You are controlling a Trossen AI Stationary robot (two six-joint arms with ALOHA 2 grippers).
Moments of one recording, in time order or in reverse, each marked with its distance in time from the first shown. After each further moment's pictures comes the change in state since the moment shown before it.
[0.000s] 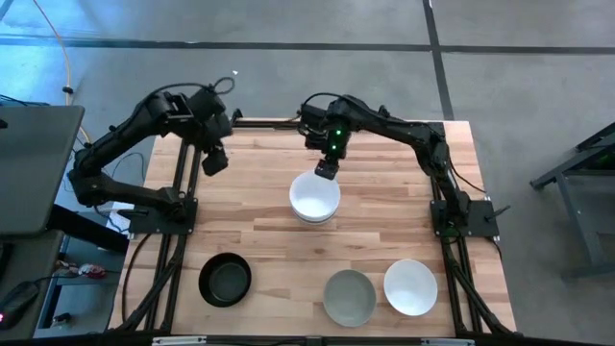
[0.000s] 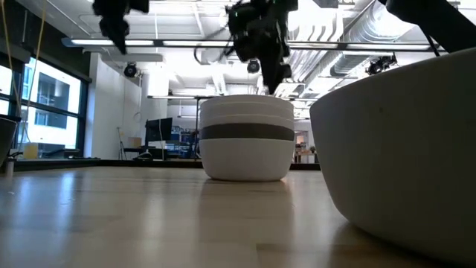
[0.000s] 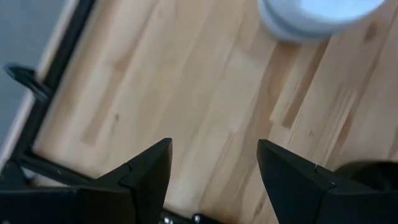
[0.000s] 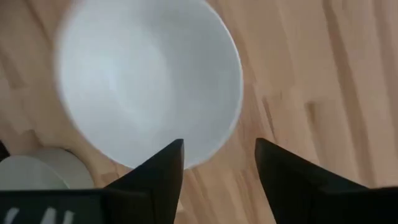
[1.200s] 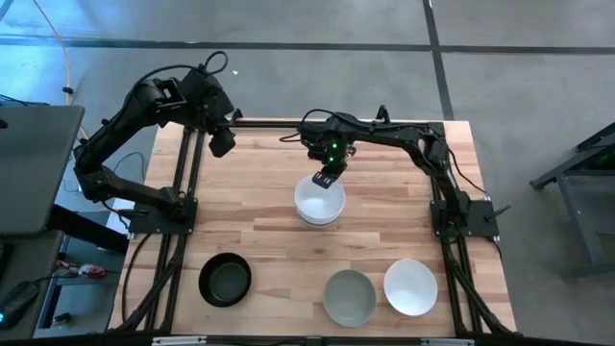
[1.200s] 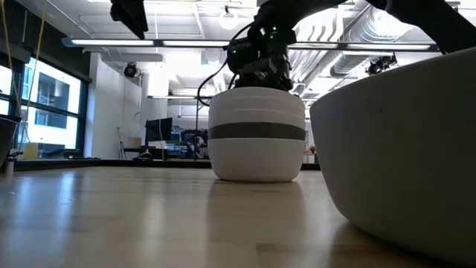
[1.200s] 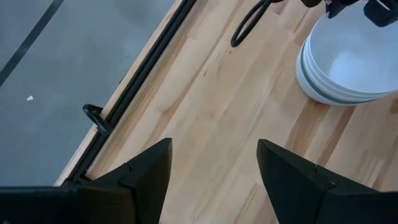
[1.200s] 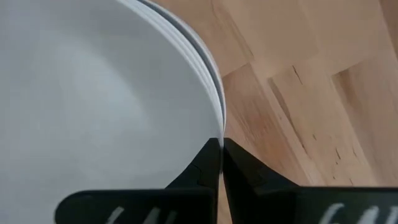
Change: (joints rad) left arm 0.001 0.070 0.220 0.054 -0.131 -0.073; right arm -0.007 0.008 -0.305 0.191 -0.014 0.191
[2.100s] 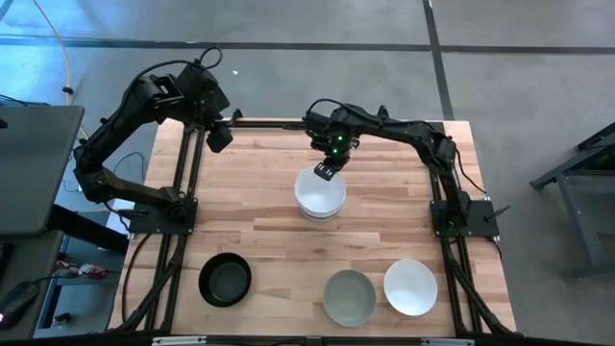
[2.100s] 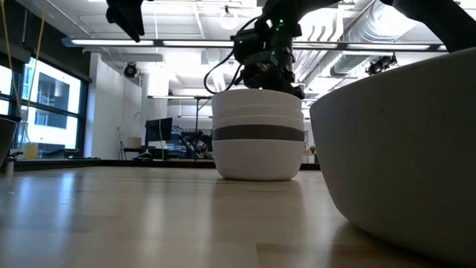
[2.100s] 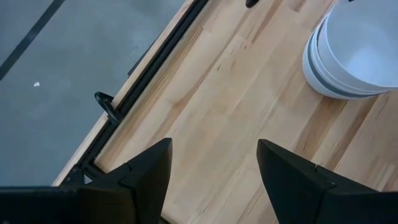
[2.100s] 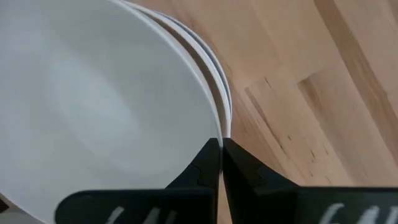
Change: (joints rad) left arm 0.073 -0.001 0.000 -0.016 0.004 0.009; right arm -0.033 -0.062 -0.001 0.013 0.021 0.014
